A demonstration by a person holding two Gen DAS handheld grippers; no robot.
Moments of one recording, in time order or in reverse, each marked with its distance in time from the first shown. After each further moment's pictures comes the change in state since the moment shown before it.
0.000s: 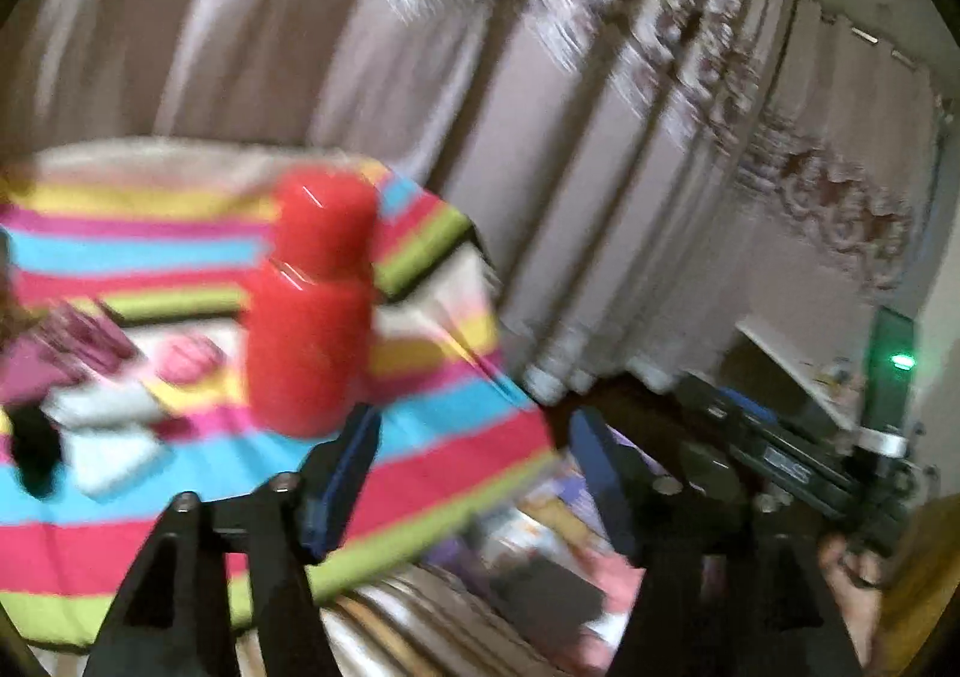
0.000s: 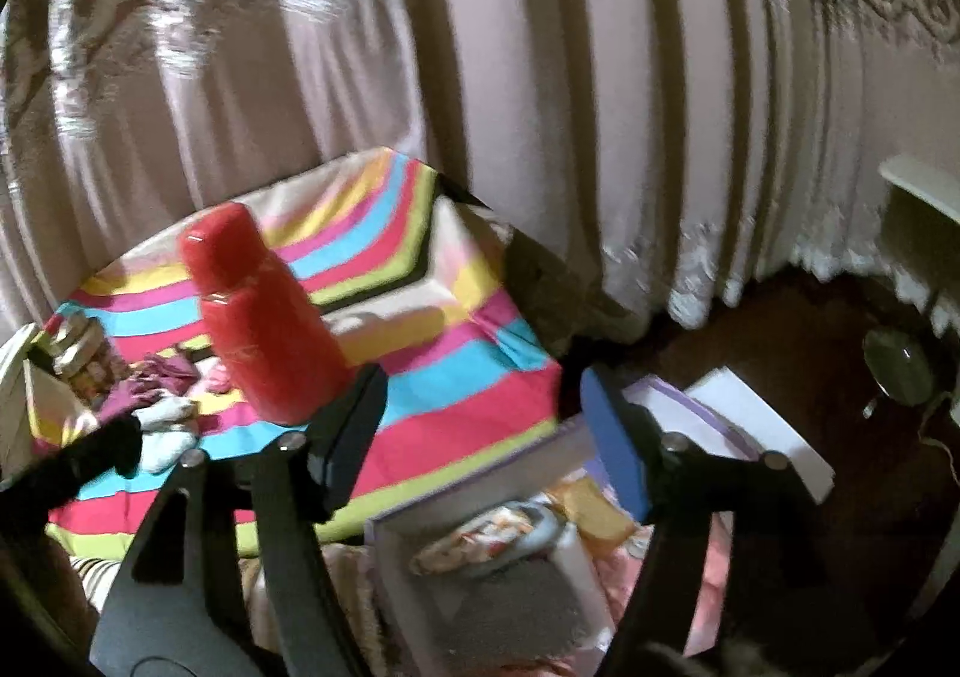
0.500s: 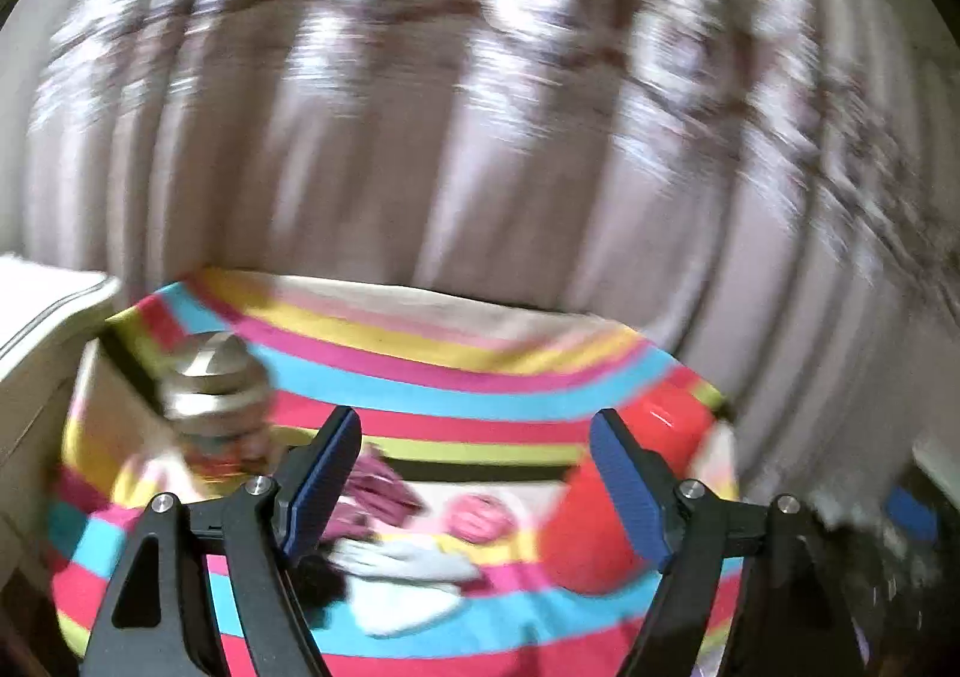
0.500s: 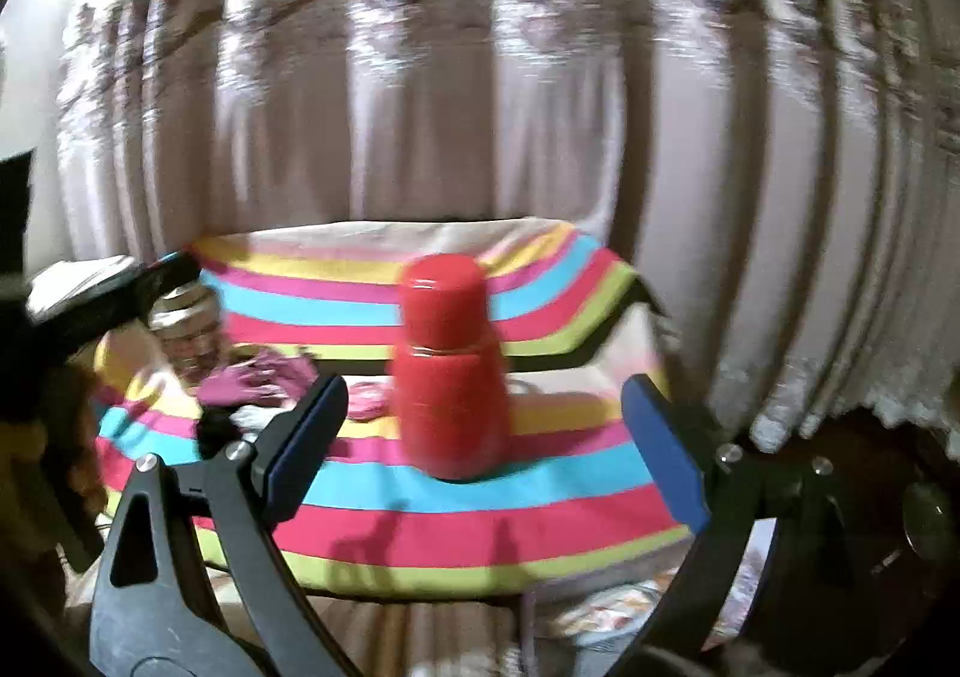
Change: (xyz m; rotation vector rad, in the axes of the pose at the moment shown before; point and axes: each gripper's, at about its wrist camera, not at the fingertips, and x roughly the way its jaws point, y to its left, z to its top) left arm -0.083 0.146 0.066 -0.134 -0.301 0.466; right arm -0.024 0.149 0.017 -0.277 -0.120 0.250
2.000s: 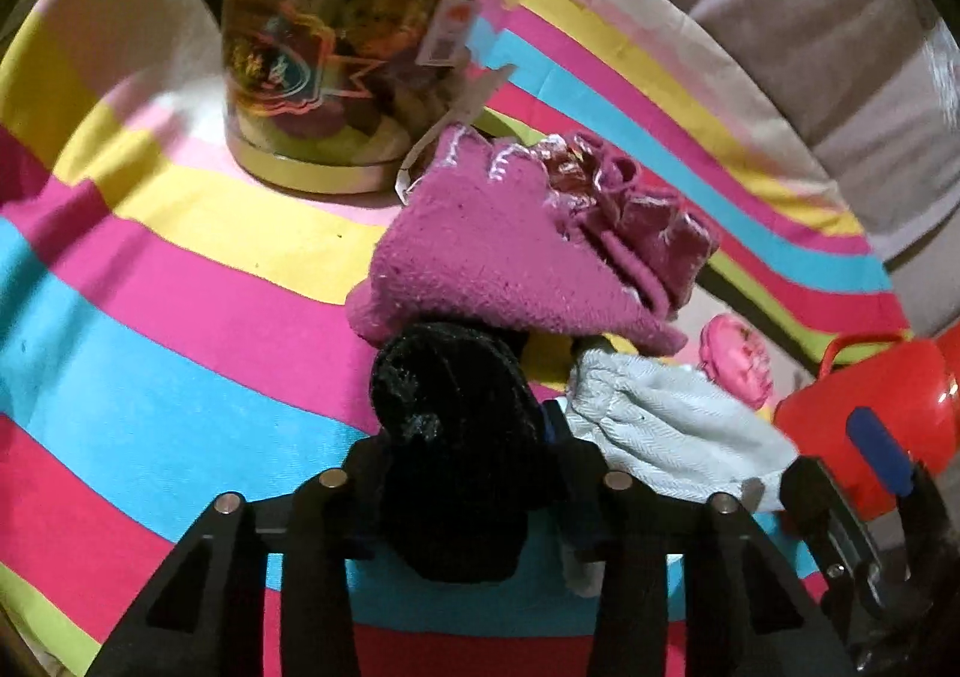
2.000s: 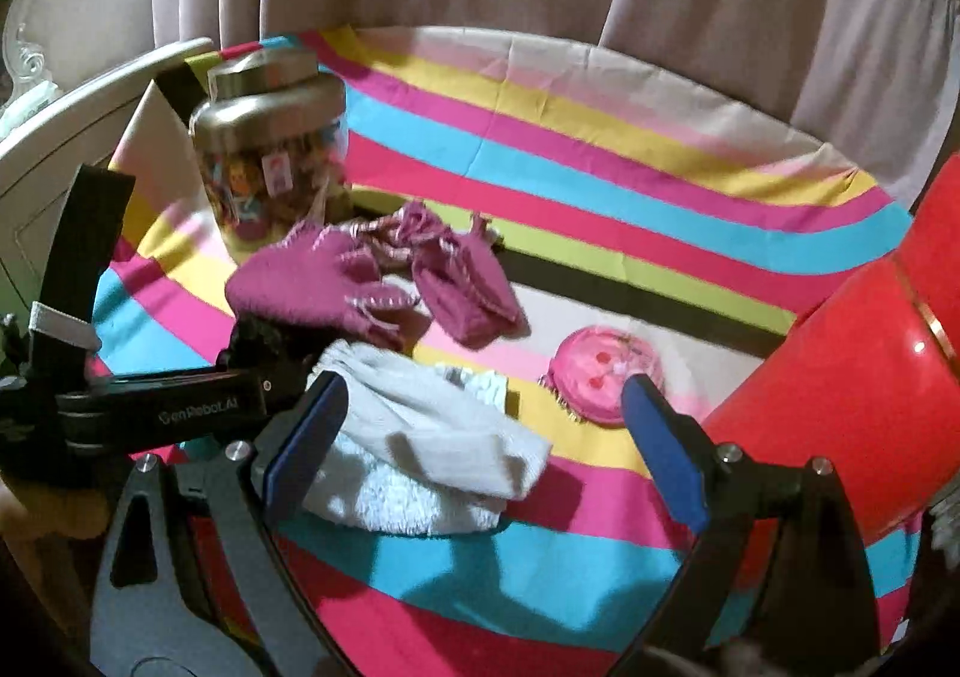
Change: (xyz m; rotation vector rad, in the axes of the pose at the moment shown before) left arm 0.173 0.144 -0.162 -0.318 0.584 0.196; right arm 0.256 0.177 -0.074 -0.275 0.321 0.267
